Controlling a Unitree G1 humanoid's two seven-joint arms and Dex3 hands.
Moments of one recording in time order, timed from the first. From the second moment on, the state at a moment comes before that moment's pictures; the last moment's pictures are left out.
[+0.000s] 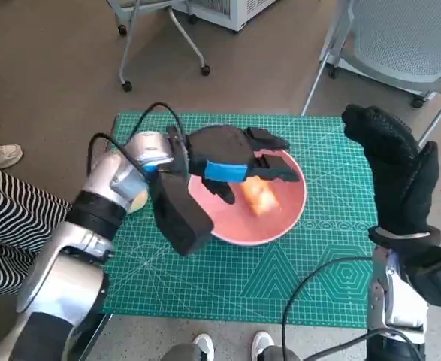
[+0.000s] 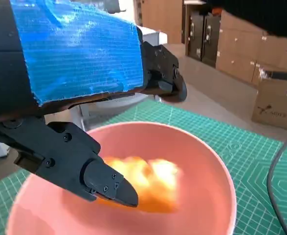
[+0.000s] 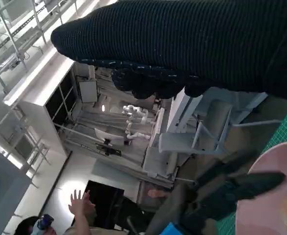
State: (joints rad) left arm -1.11 0.41 -0.46 0.87 0.51 -0.92 -0.42; right arm -0.33 -0.18 -0.17 -0.03 0.23 -0.28 0.25
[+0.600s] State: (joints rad) left arm -1.07 0.69 -0.29 0.80 0.33 -0.94 -0.56; right arm -0.34 -0.17 -0.16 -0.02 0.23 -0.28 0.25
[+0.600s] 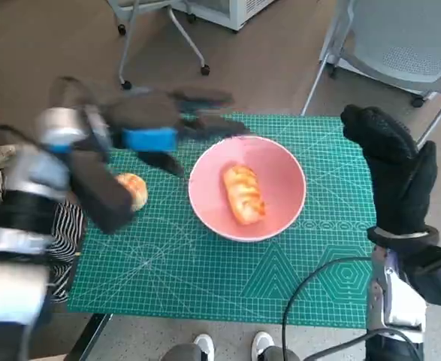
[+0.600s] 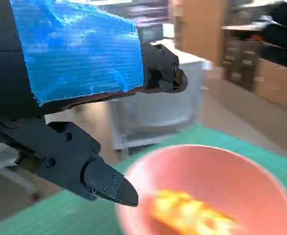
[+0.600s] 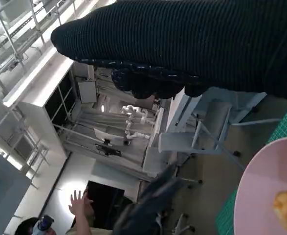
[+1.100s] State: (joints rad) left arm -0.97 0.80 -0.22 0.81 0.31 -0.82 -0.60; right arm -0.36 -0.17 -0.16 0.02 0.23 -0.31 0.25
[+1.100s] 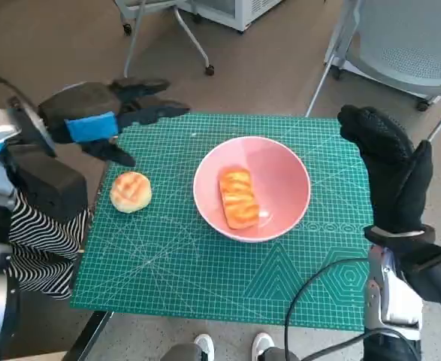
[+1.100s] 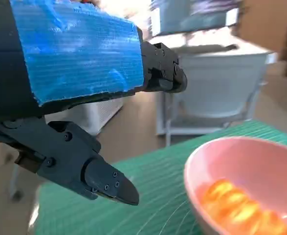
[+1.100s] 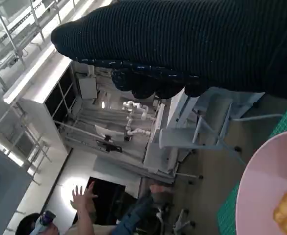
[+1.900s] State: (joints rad) left arm -0.86 0.80 -0.23 0.84 0.32 -0.70 -0.65; right arm -0.37 -0.18 -0.16 0.05 0.24 -0.32 0.28
